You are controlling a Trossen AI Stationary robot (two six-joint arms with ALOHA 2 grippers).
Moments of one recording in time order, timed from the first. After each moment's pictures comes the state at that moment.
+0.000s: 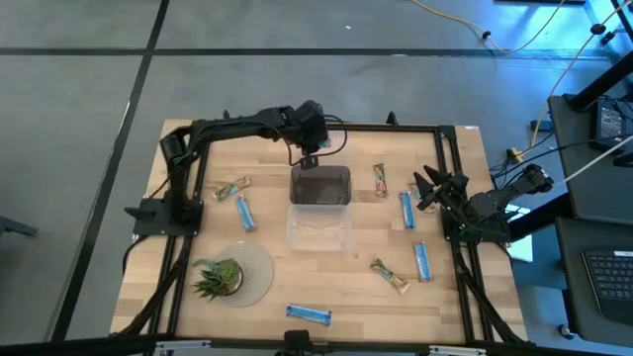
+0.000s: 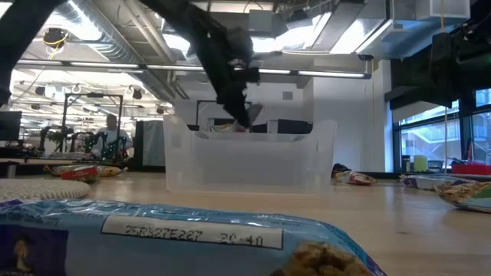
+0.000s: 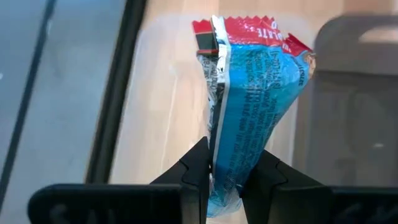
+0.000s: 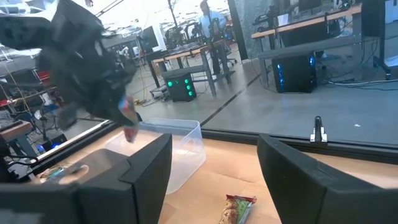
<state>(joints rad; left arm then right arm) 0.49 1.92 1.54 -0.60 0.02 0.35 0.50 0.00 0.01 0.03 1.38 0.29</state>
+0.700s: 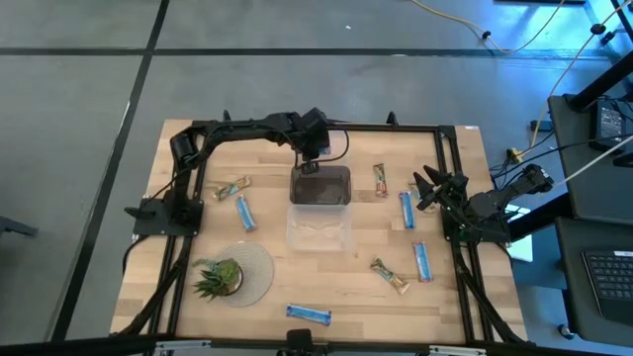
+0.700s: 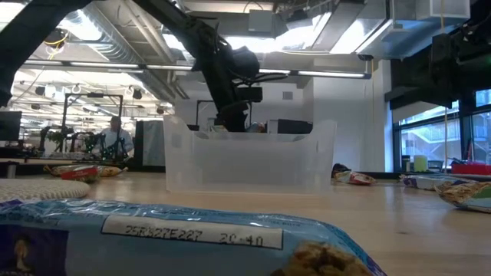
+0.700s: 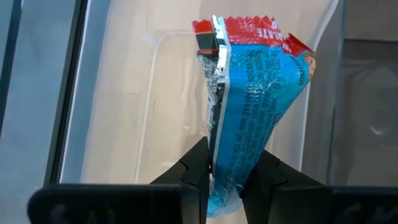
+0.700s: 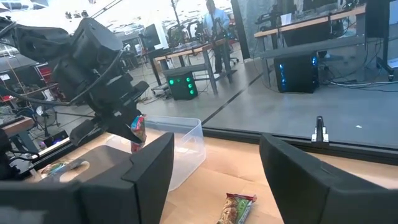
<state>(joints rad) 0.49 2.00 1.54 -0.60 0.02 0.35 0.50 0.00 0.01 0.02 1.38 0.29</state>
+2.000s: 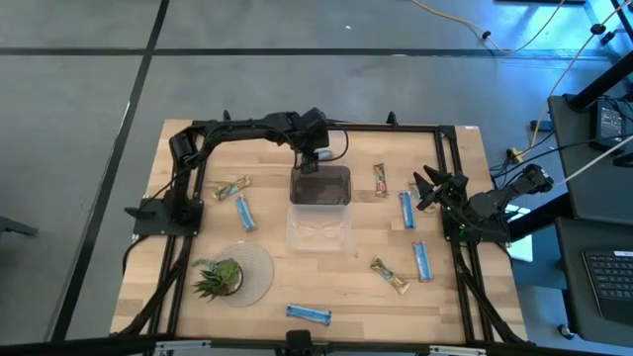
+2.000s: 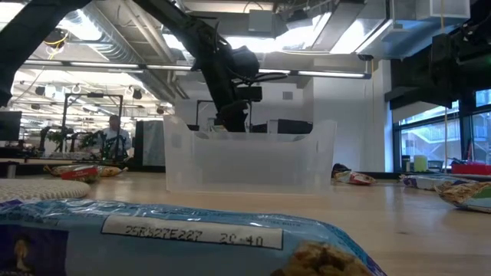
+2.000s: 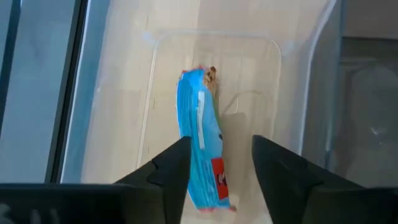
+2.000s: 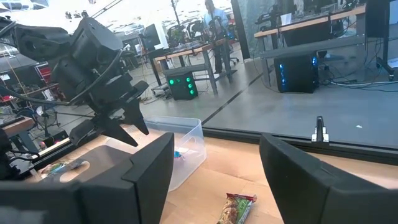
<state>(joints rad) 0.49 1.99 1.54 -0.62 0.02 0.35 0.50 0.00 0.01 0.02 1.38 0.29</state>
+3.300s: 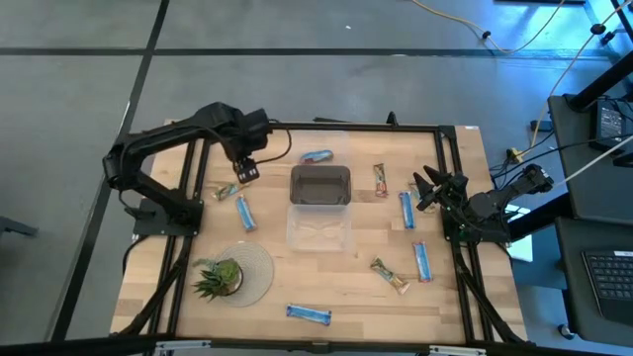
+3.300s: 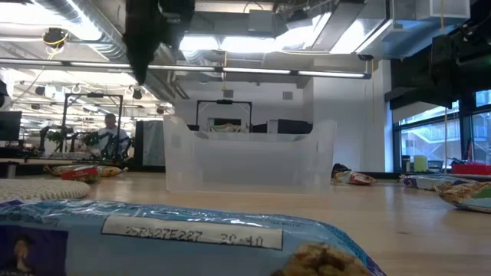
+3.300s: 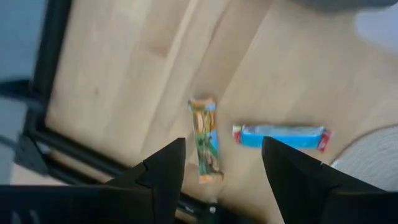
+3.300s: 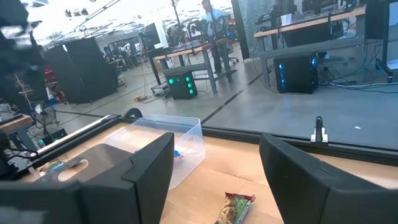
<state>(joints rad) 0.48 1.44 1.39 -1.43 -0.09 -0.01 0.50 0.00 0.01 0.01 1.38 0.29</state>
